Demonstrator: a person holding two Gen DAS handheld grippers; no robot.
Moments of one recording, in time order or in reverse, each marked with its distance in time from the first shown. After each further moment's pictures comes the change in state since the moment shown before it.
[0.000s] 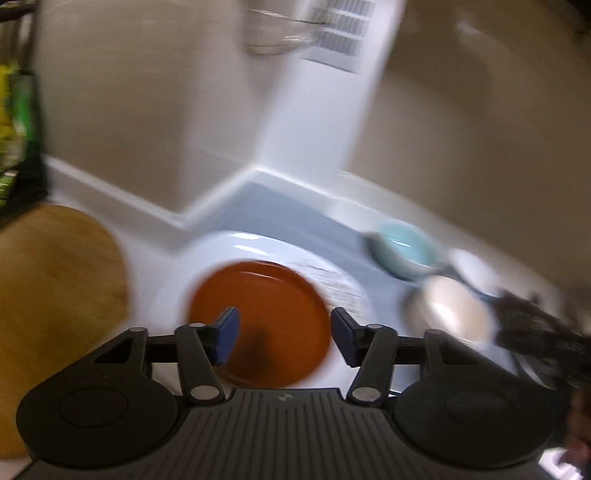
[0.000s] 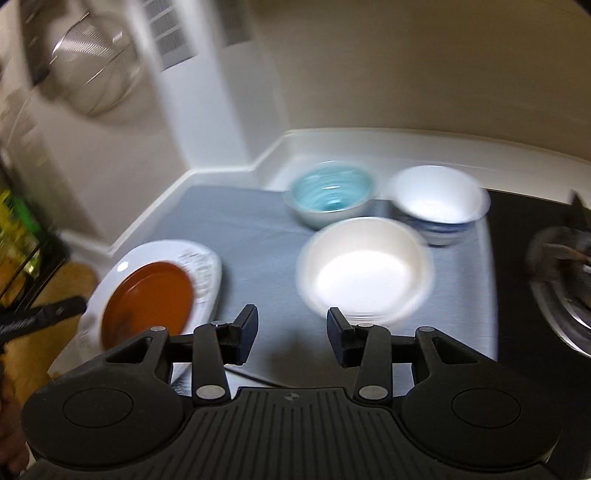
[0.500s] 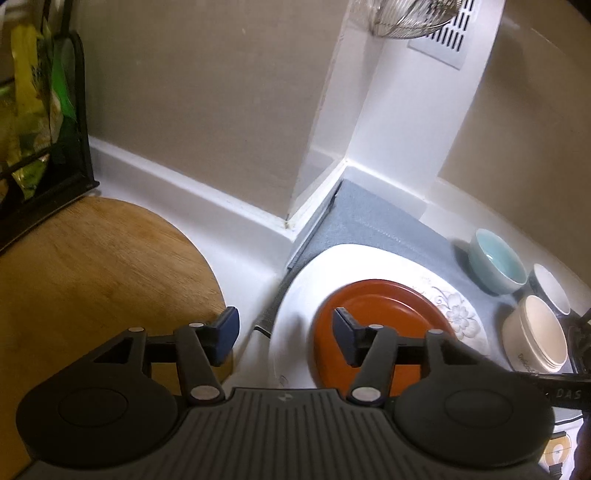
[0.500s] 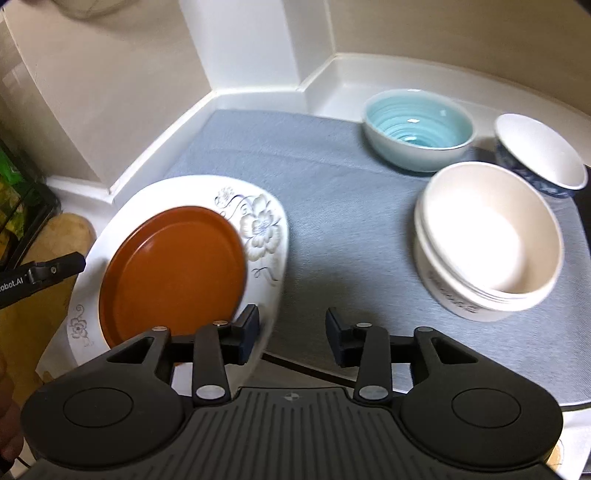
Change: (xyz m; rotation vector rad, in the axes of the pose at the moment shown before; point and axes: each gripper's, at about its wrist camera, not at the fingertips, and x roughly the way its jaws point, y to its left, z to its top) left arm 0.046 0.099 0.026 -0.049 0.042 0.151; right arm 0.091 0.100 -0.012 -0.057 0.198 0.016
